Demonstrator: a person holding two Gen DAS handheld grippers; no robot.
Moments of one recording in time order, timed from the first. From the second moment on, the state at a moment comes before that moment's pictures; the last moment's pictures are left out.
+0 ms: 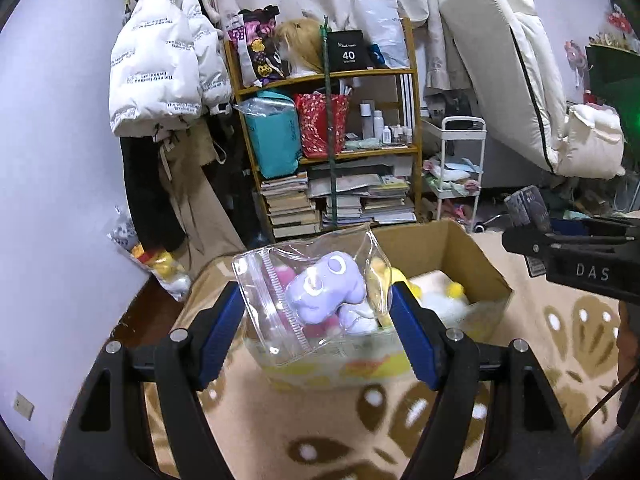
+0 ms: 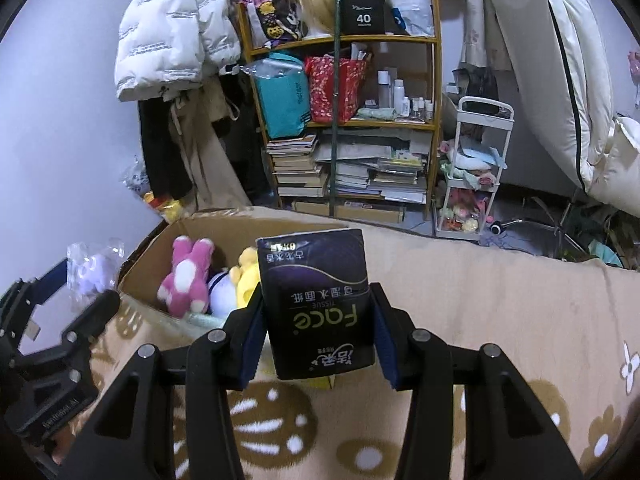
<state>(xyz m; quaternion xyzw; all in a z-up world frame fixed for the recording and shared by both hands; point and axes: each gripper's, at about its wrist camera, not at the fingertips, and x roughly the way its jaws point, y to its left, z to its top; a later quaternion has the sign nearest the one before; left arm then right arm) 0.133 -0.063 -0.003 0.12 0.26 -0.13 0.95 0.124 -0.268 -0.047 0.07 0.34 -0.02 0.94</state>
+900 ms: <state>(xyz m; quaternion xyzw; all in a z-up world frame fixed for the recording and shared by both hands) 0.181 -0.053 -0.021 0.12 0.29 -0.11 0.94 0.159 -0.255 -0.072 0.07 0.35 0.04 0.93</state>
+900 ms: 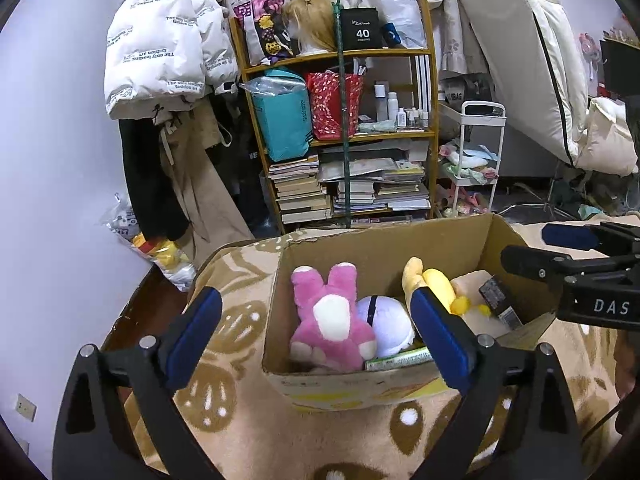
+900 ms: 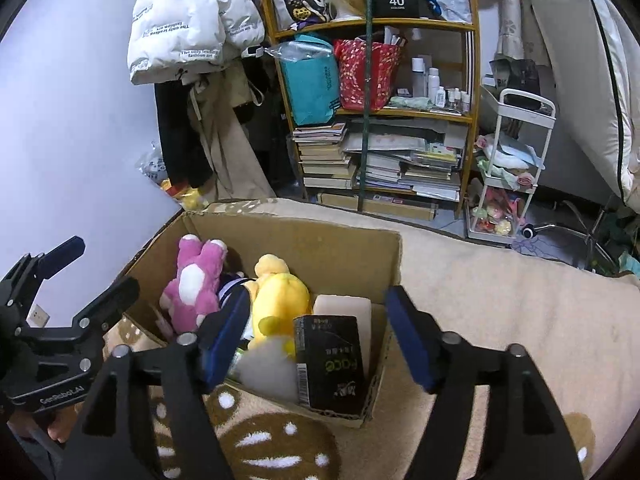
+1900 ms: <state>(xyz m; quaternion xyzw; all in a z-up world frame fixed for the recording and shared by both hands) 0.000 0.001 0.088 0.11 0.21 -0.08 0.97 -0.026 -0.235 0.046 0.03 0.22 0.00 0.98</state>
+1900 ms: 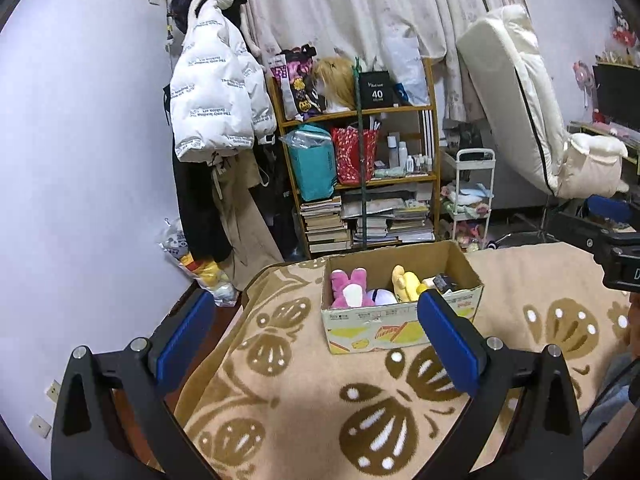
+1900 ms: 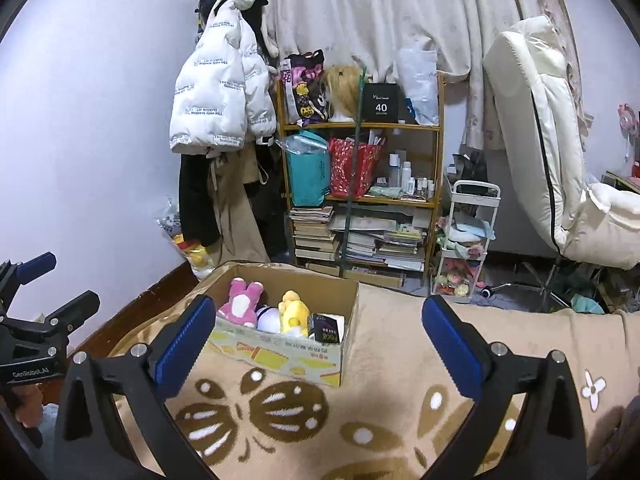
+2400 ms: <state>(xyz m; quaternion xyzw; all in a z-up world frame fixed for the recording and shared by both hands) -0.039 0.023 0.066 0.12 0.20 -0.06 0.97 -0.070 -0.228 0.028 0.02 0.18 -0.01 0.98</state>
